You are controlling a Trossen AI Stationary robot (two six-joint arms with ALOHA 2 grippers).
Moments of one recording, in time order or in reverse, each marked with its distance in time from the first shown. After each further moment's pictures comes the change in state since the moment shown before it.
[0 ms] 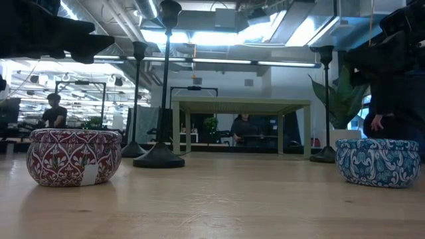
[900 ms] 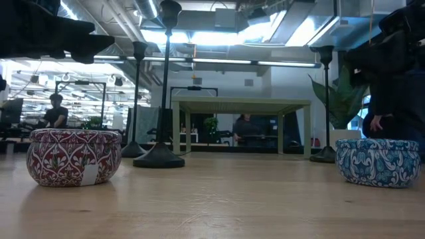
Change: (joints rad) left arm 0.000 0.000 0.000 0.000 0.000 0.000; right arm 0.000 0.000 0.000 0.002 0.000 0.055
